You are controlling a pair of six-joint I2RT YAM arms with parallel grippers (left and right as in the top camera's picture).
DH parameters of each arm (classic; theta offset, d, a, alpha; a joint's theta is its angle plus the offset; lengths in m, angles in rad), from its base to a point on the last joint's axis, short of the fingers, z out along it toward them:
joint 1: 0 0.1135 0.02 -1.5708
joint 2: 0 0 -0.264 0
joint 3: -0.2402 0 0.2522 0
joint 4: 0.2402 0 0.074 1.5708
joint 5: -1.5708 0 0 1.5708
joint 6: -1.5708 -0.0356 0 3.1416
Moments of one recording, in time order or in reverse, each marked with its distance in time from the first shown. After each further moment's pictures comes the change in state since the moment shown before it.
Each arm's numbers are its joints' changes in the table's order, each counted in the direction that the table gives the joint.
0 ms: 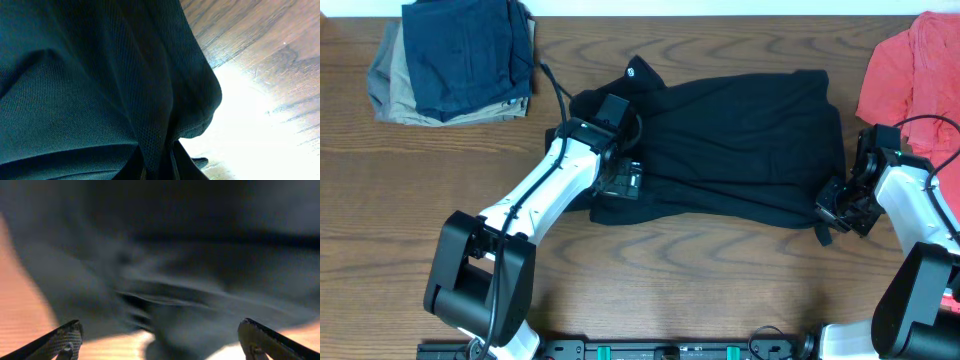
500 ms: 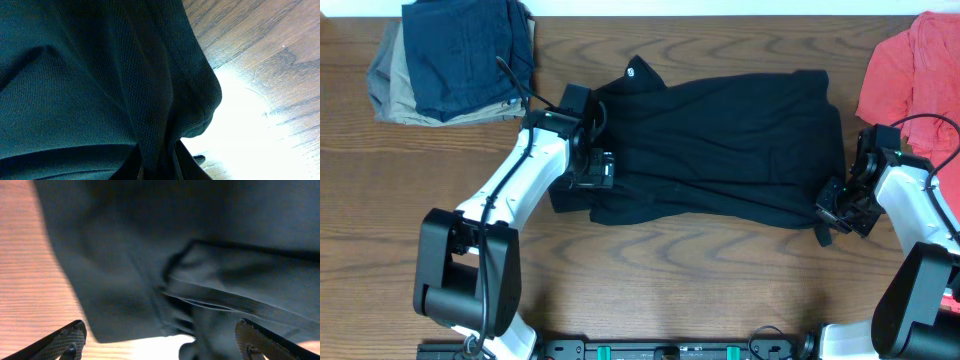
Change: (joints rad) left arm 0.146 0.008 0.000 0.026 -0.125 -0.009; right arm 0.000 0.000 0.000 0.003 -0.004 0.026
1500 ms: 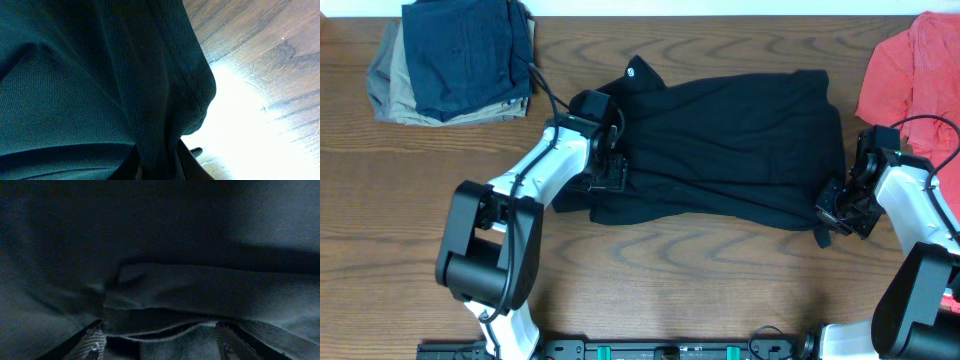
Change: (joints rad) left arm -0.050 0.131 0.000 -0.106 -0.089 -0.002; right arm 0.000 0.000 0.000 0.020 0.000 0.000
